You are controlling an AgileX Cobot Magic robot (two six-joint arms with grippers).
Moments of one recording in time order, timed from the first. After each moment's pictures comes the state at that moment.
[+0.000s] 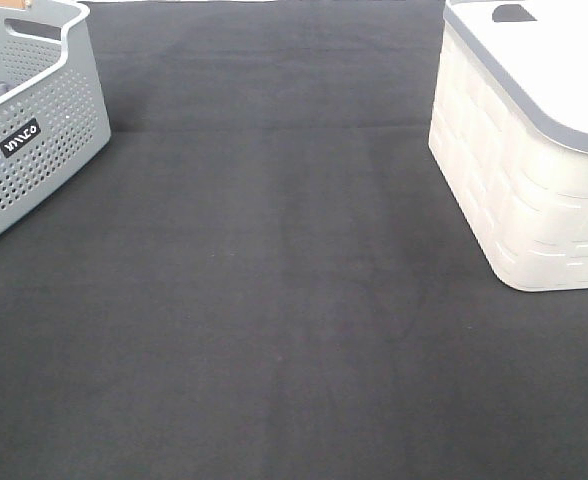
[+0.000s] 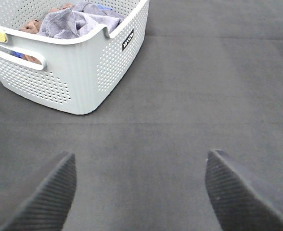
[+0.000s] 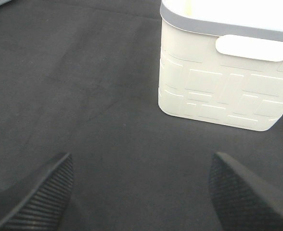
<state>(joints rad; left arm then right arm) 0.05 0.25 -0.65 -0.13 0.97 0.03 0.09 0.00 -0.51 0.08 1.05 -0.16</state>
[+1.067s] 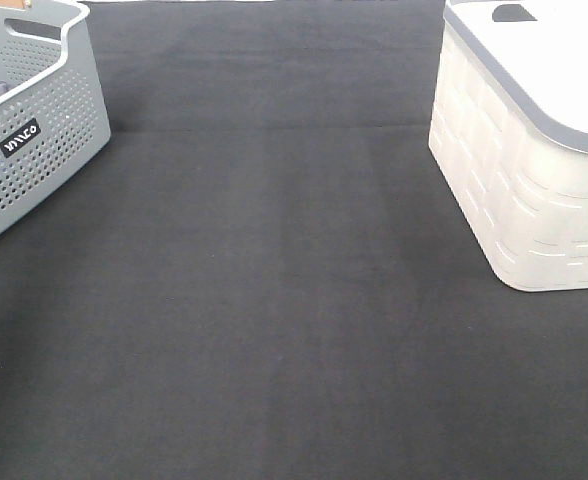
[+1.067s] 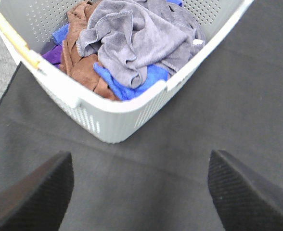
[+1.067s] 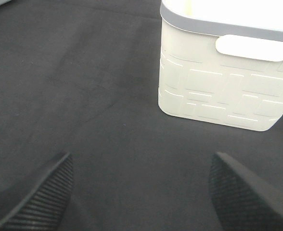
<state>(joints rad) 0.05 1.05 -1.03 0.10 0.80 -0.37 0.09 0.00 -0.51 0.08 1.05 -0.16</state>
